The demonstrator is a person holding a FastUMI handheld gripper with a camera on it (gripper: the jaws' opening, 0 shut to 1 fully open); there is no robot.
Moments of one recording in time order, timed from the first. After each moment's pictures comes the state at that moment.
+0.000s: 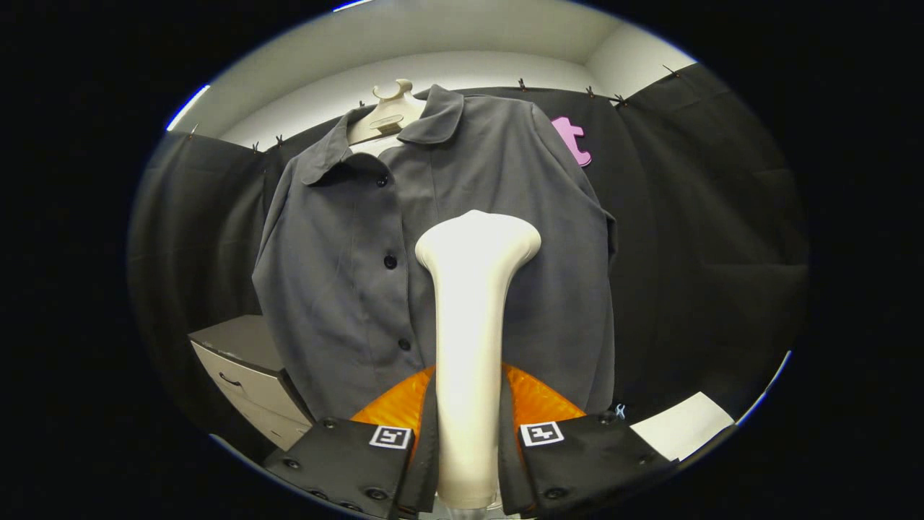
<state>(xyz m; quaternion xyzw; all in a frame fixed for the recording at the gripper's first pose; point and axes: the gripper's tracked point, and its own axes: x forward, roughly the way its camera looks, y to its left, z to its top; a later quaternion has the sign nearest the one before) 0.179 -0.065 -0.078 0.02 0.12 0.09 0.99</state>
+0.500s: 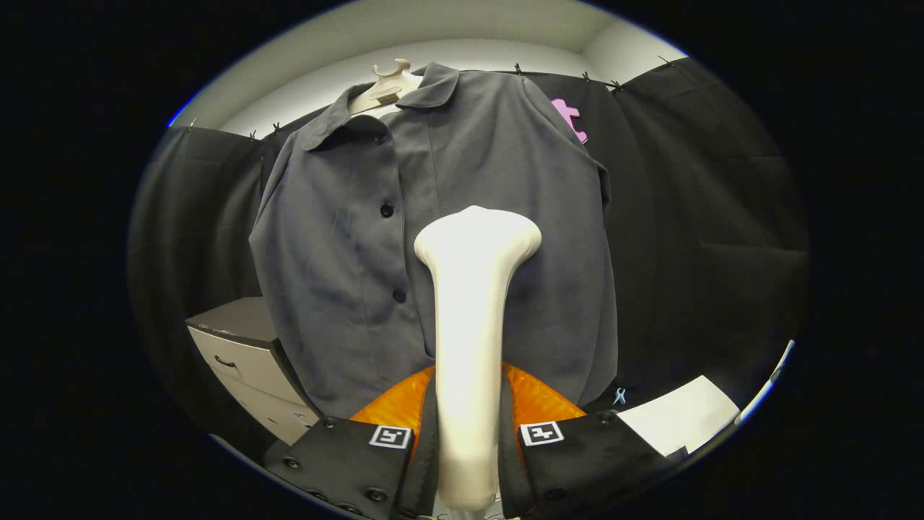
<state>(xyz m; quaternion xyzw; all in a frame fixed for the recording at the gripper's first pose) 0.157 -0.071 -0.131 0.02 0.16 0.09 0.98</state>
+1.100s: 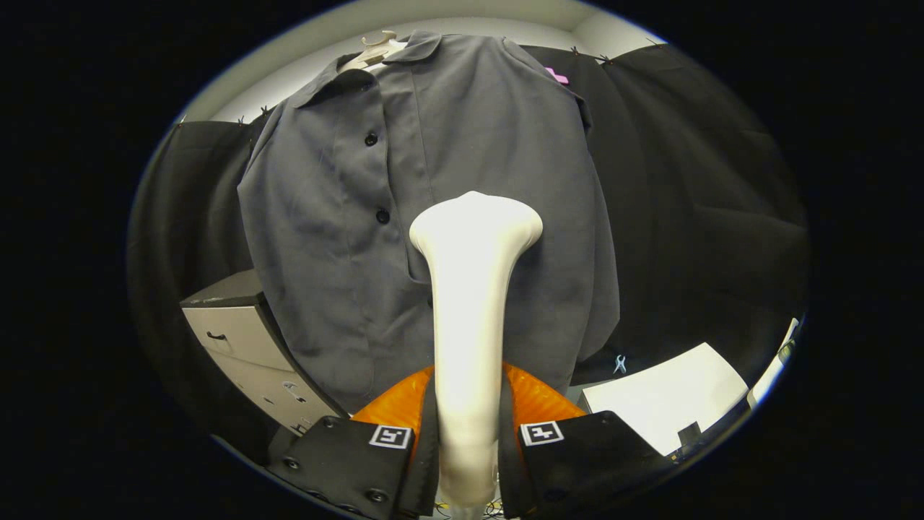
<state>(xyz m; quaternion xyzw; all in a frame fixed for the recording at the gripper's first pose) 0.132 -0.082 -0.201 0.03 0.23 0.08 0.97</state>
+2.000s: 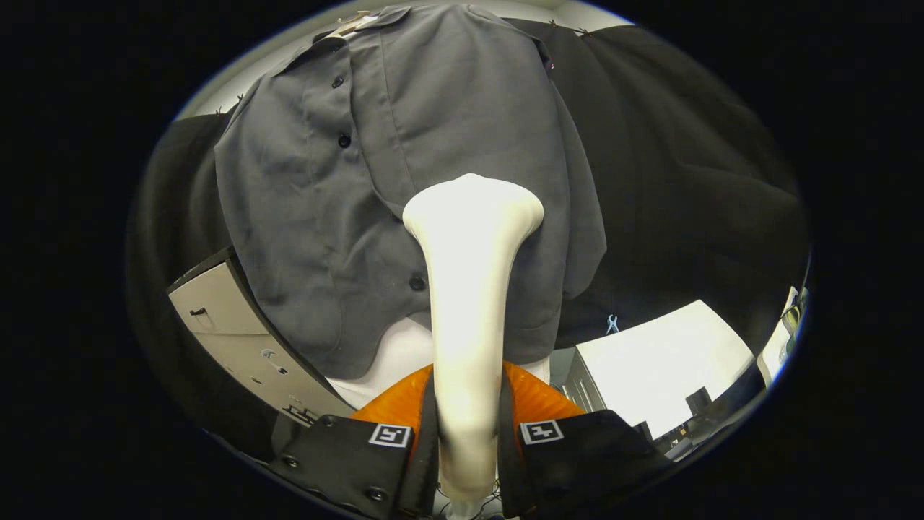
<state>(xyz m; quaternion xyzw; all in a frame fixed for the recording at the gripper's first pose) 0.101 -0.103 -0.274 0.05 0.30 0.04 0.95</state>
